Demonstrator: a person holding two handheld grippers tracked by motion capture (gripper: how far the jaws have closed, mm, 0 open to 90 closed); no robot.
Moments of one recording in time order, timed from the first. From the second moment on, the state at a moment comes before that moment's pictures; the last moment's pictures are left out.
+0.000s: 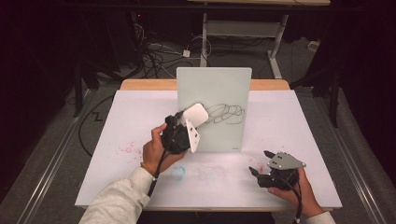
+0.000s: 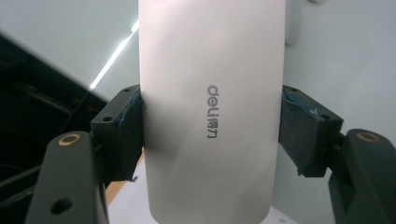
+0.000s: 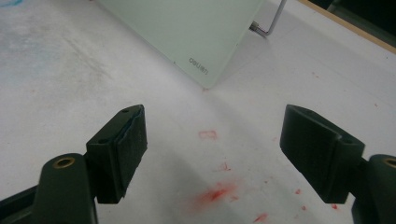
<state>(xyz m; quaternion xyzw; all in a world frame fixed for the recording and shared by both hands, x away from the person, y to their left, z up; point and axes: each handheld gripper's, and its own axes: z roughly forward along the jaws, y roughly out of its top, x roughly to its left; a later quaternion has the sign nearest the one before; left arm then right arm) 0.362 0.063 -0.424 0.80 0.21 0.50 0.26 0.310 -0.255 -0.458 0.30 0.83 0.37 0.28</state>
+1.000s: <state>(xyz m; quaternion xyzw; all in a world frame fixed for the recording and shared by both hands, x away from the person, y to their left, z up) 0.365 0.070 -0.427 0.84 0.21 0.43 0.27 0.308 -0.254 -0.456 0.30 0.83 0.37 0.29</state>
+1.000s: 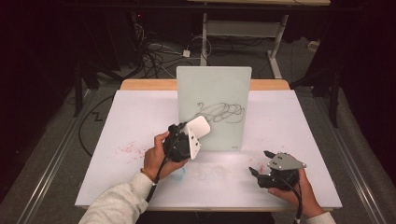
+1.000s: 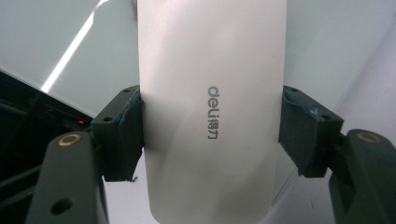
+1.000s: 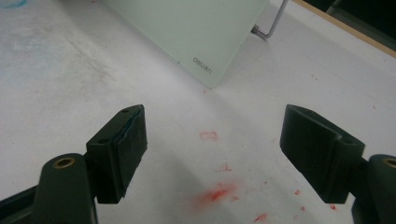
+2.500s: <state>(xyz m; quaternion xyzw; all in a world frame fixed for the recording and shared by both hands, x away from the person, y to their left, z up) 0.360 0.025 -0.443 0.83 0.17 0.48 0.23 0.307 -0.255 -0.455 0.31 0.83 0.37 0.29</state>
